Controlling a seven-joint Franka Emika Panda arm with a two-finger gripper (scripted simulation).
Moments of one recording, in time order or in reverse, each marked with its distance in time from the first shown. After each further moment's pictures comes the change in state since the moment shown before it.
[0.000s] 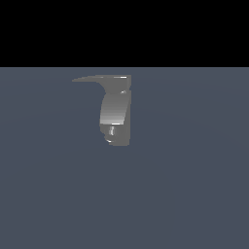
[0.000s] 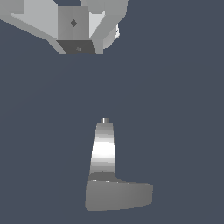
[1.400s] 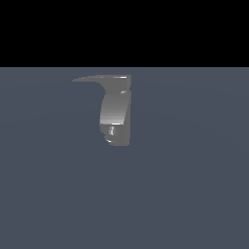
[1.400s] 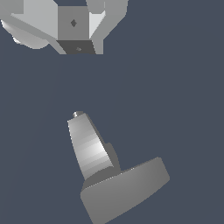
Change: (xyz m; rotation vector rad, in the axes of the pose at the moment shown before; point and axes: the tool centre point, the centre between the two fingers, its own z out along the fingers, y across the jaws) arm 0.068 -0.097 0.074 -0.014 0.002 0.488
